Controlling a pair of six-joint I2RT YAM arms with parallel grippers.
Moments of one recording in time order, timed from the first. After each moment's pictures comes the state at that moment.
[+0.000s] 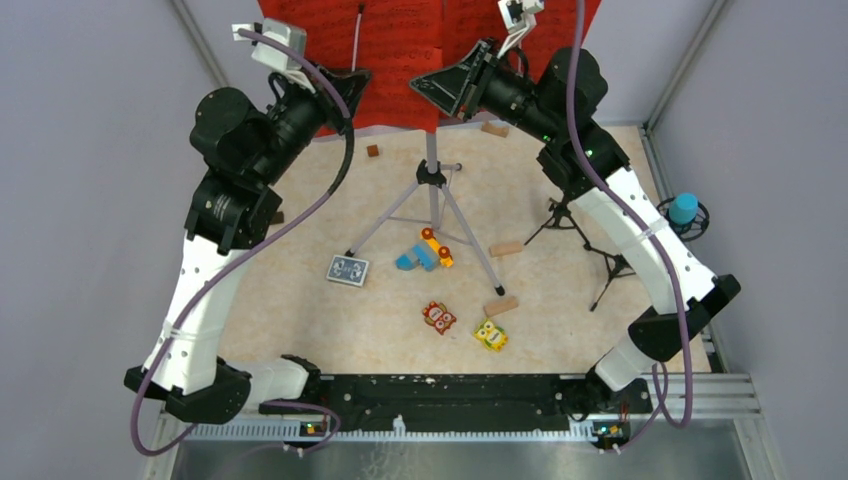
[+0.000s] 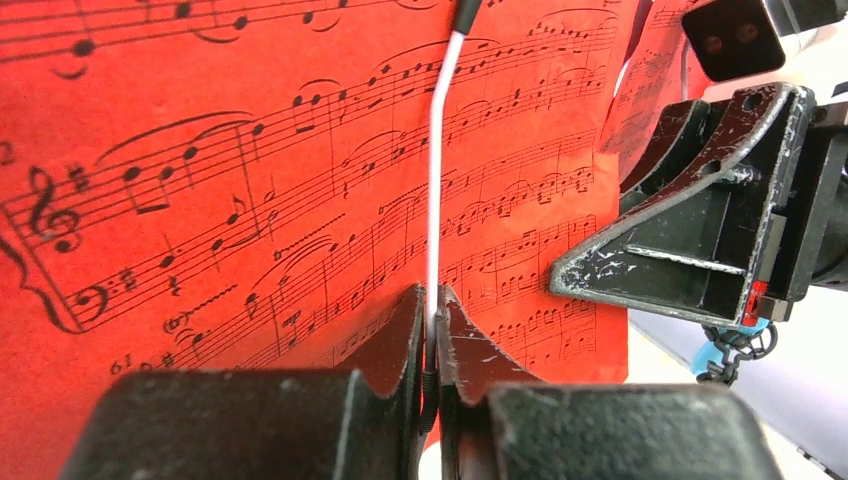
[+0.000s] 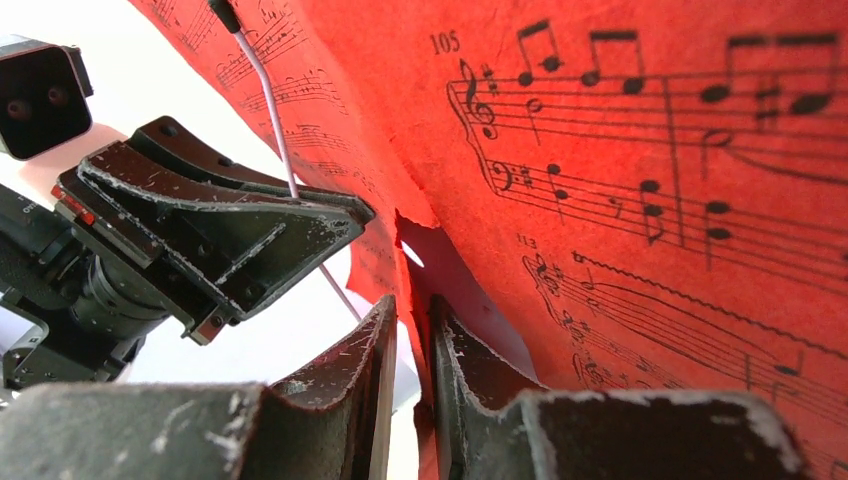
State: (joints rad) left arm -0.44 1.26 1.83 -0.31 0.18 -0.15; right arm 0.68 1.59 1.98 -0.12 -0.39 0.60
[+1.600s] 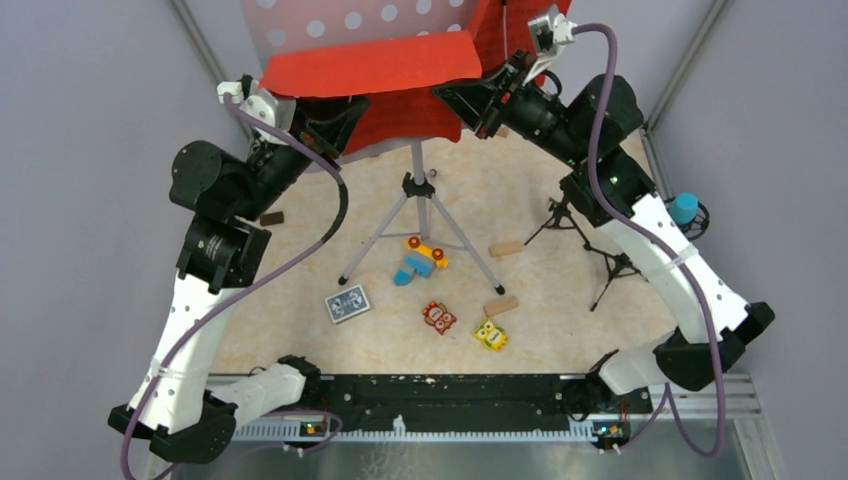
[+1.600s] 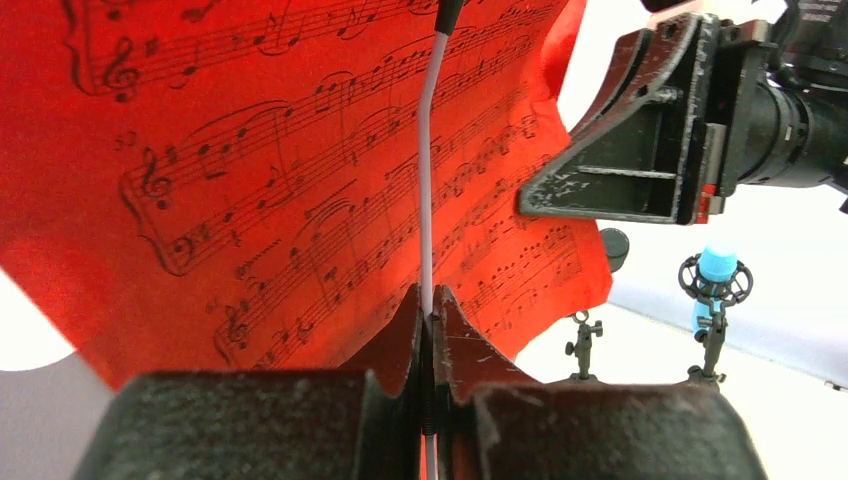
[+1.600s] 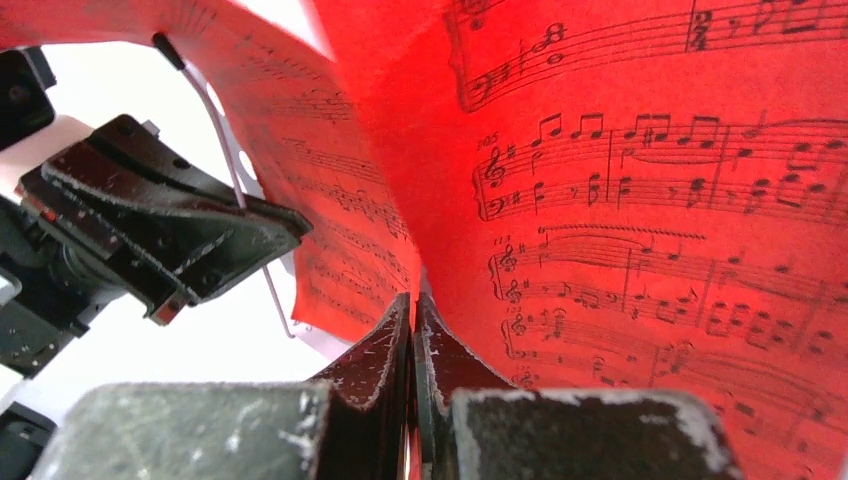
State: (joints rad) left arm -0.43 1.06 1.56 -0.08 0.40 -0.01; right arm 0.68 1.44 1.81 0.00 -0.38 0.37
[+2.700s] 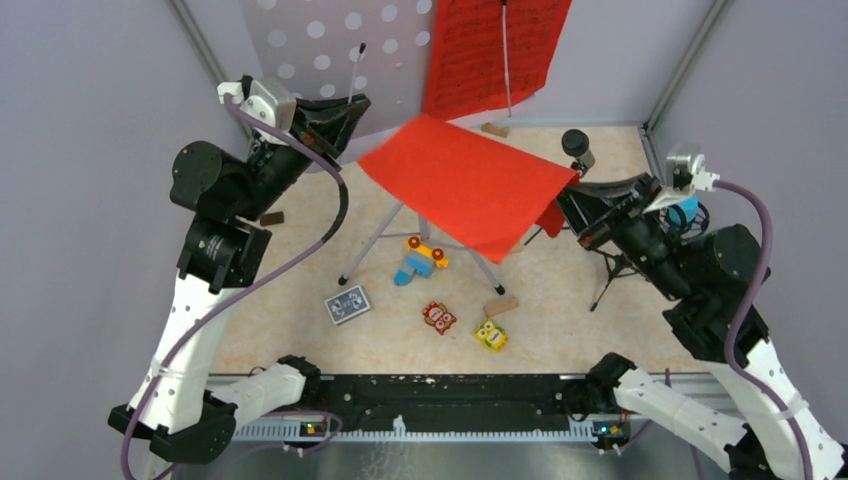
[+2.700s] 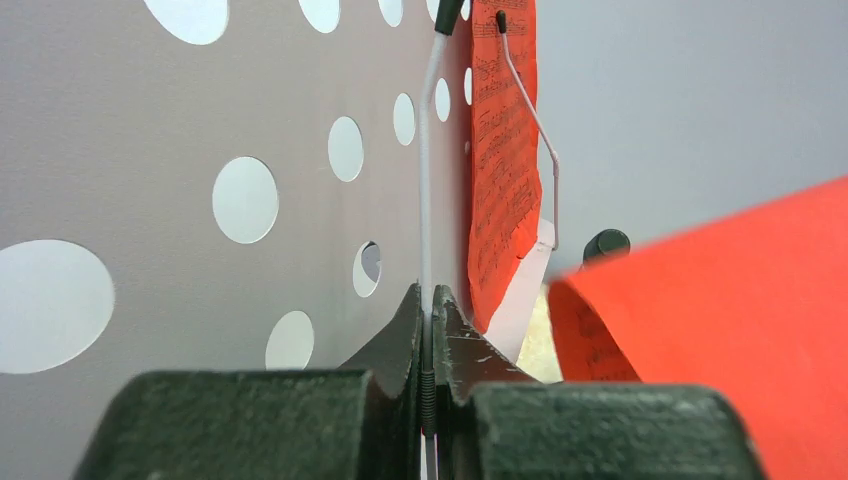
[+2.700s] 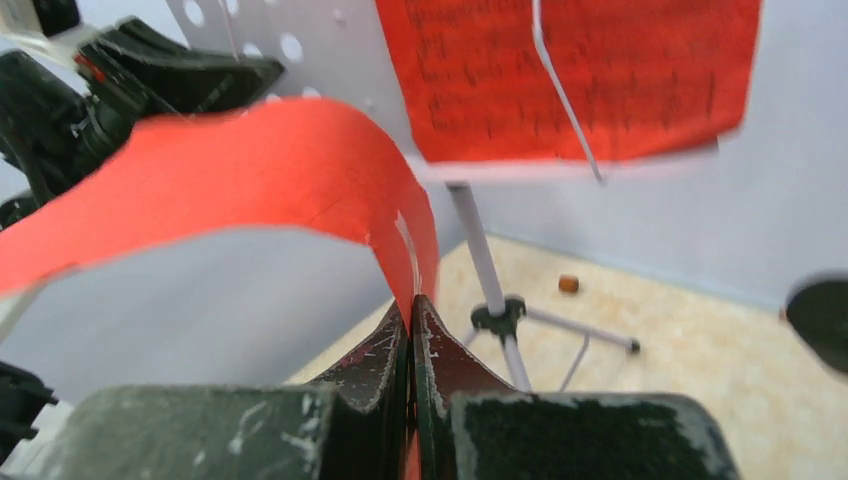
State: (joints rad) left arm -0.43 1.06 1.56 -0.07 0.41 0.00; right arm 0.68 0.72 1.20 -0.13 -0.09 0.32
